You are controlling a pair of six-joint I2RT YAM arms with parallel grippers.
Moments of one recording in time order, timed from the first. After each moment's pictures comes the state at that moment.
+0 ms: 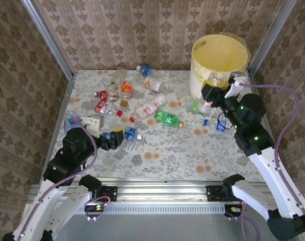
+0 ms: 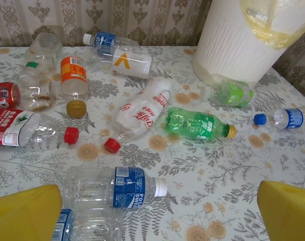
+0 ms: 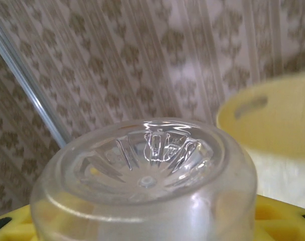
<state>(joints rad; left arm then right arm) -0.54 0.47 0.77 -0.66 0.03 -0.23 0.30 0.86 1.03 -0.08 0.00 0.28</state>
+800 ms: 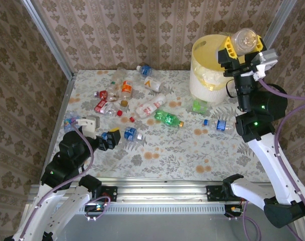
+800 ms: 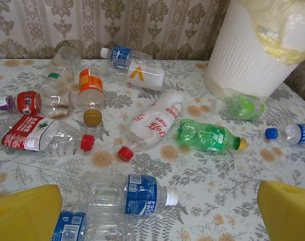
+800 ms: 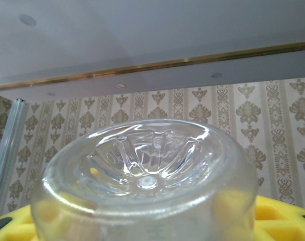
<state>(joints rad) -0.54 0.43 0.77 -0.66 -0.03 -0.24 0.30 1.03 1.25 0.55 0.05 -0.11</state>
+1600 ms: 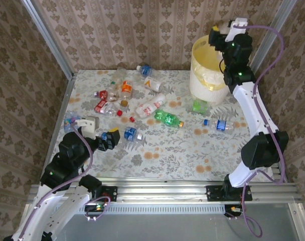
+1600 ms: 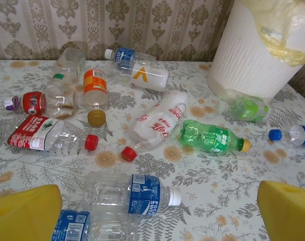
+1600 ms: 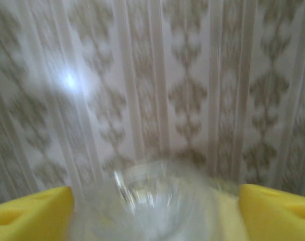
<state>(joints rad) -0.56 0.41 0.77 -0.67 -0.07 -0.24 0.07 1.65 1.71 -0.01 0.20 0.07</state>
